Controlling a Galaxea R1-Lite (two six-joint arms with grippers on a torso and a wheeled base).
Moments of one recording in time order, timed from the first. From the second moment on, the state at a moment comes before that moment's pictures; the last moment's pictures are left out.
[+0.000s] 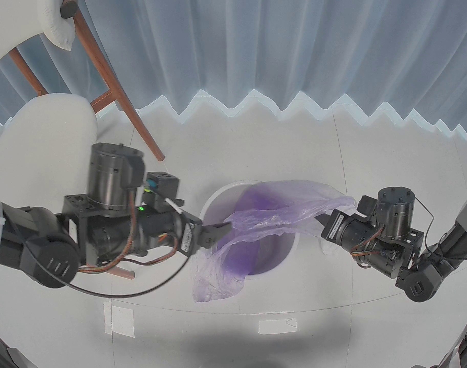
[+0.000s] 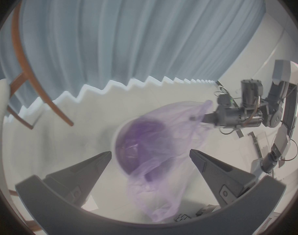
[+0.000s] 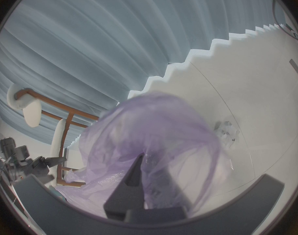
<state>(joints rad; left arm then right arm) -0.60 1.71 -0.86 -0.43 -0.02 0.02 0.52 1.91 -0.57 -1.05 -0.08 0.64</state>
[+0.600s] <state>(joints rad) -0.50 1.72 -0.69 -0.56 -0.13 0.03 0.48 1.88 -0.47 -1.14 -0.02 0.59</state>
